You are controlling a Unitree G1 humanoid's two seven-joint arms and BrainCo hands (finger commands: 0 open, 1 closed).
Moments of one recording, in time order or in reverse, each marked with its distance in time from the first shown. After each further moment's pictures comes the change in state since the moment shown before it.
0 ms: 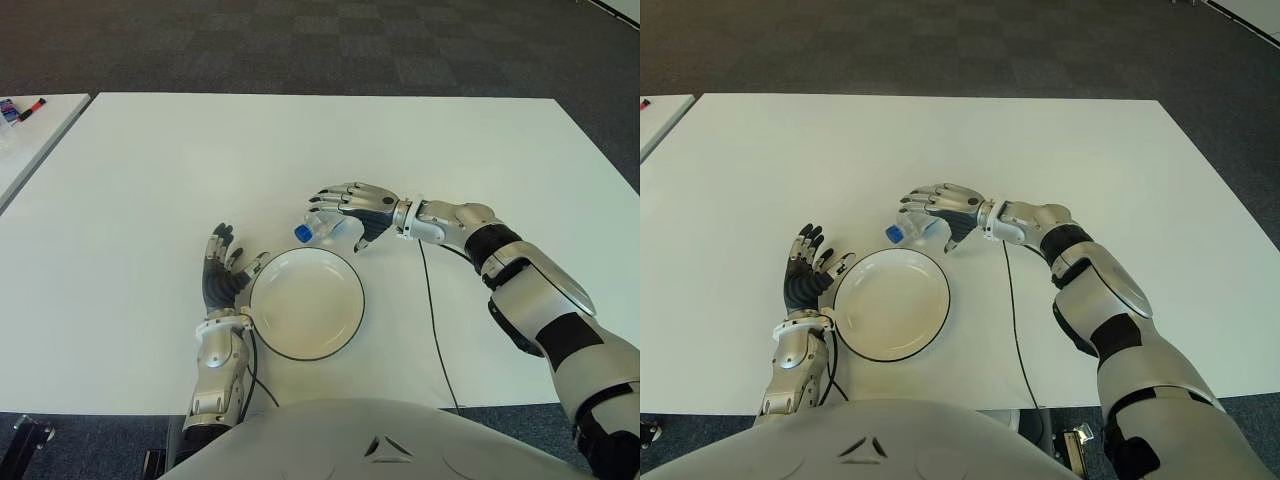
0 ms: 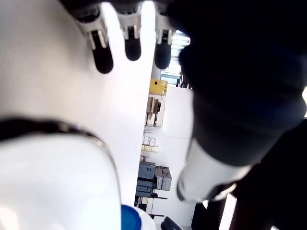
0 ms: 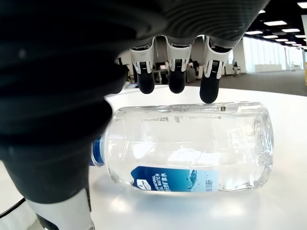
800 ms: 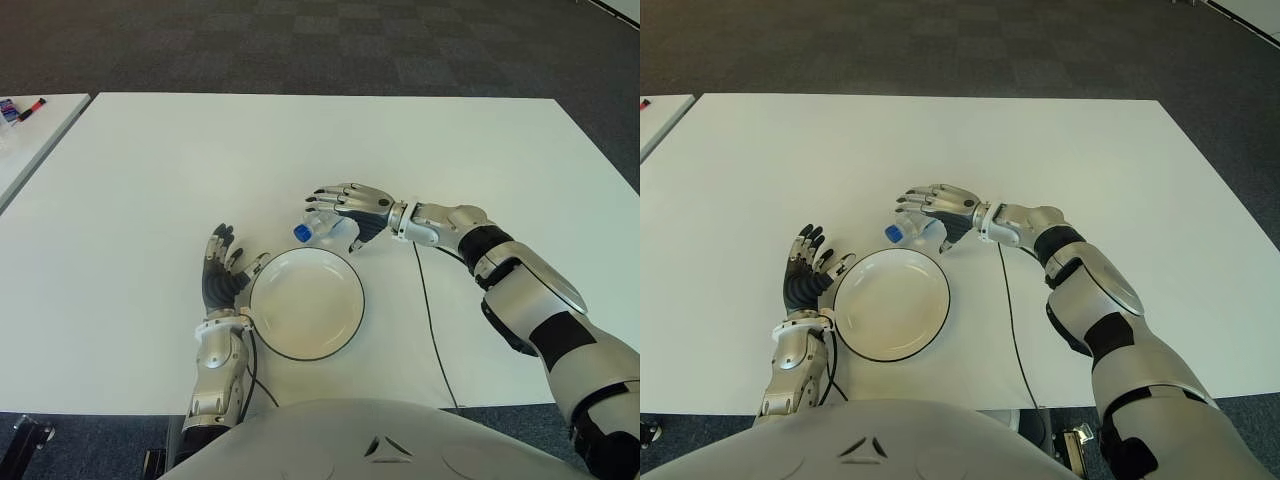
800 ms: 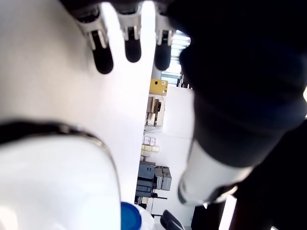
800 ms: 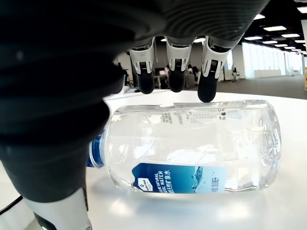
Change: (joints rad) left arm 0.002 0.000 0.000 -0.006 -0.008 0.003 0.000; right arm -0.011 0.040 0.019 0.043 -0.017 0.034 -0.049
